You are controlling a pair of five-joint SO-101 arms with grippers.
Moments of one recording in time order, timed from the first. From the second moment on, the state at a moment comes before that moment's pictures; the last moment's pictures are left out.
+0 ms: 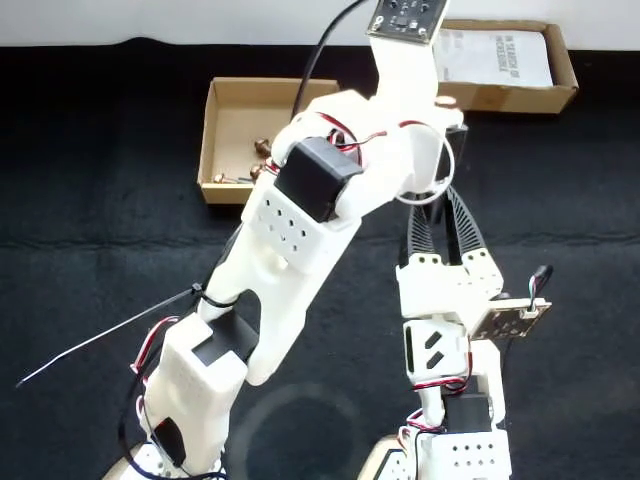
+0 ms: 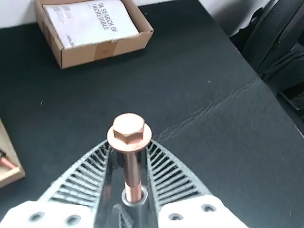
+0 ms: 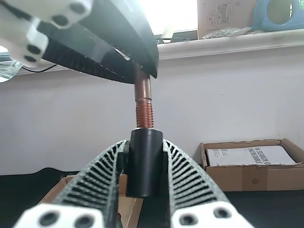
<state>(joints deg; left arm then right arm) 37.2 24.7 -72.3 85.8 25.2 -8.8 -98.9 96.0 -3.7 -8.3</state>
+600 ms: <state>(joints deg) 41.5 24.2 -58.2 92.4 25.2 -8.8 -98.5 96.0 -3.4 -8.3</state>
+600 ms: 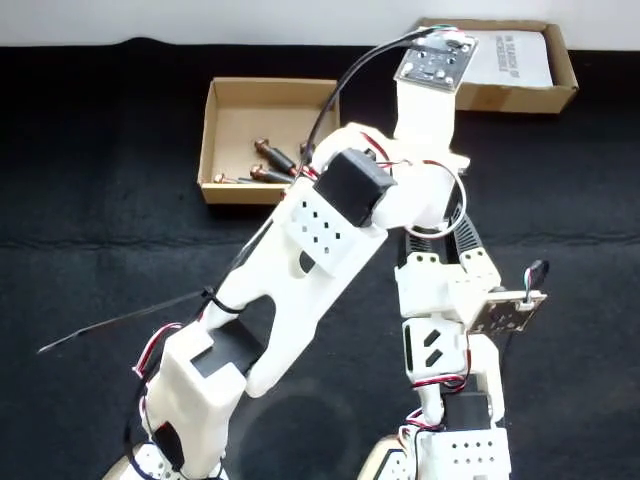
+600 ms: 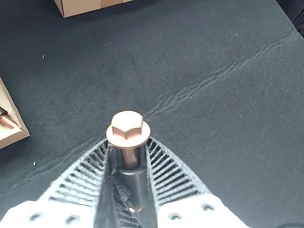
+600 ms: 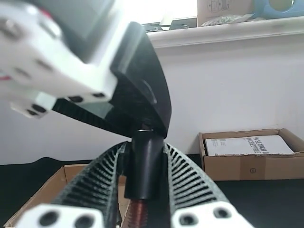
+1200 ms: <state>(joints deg) 46.0 10.5 -59.6 100.8 24.7 -8.9 -98.9 96.0 -4.4 -6.5</state>
